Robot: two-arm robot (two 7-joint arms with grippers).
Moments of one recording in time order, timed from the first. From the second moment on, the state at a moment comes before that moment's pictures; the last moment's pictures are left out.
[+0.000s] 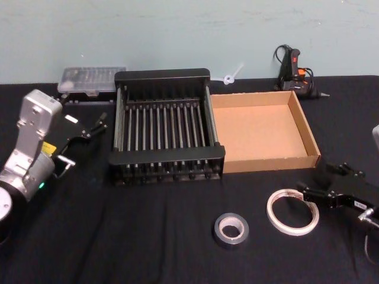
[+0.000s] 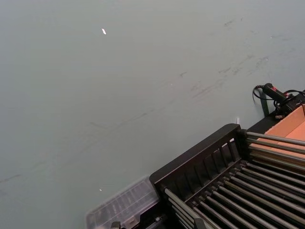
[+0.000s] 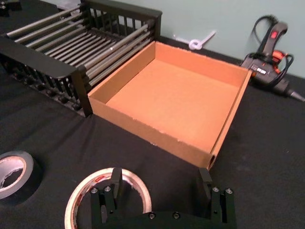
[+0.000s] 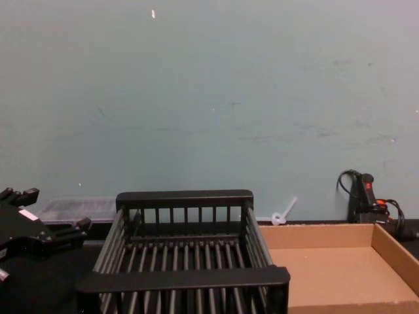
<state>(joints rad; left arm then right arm) -0.20 0.60 0.45 -1.41 -0.25 -0.12 0.03 -0.08 0.75 -0.25 -1.70 0.52 0.27 0.33</state>
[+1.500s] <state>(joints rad) -0.20 0.60 0.45 -1.41 -0.25 -0.12 0.03 -0.05 0.70 -0.27 -1.64 0.42 0.34 0.39</state>
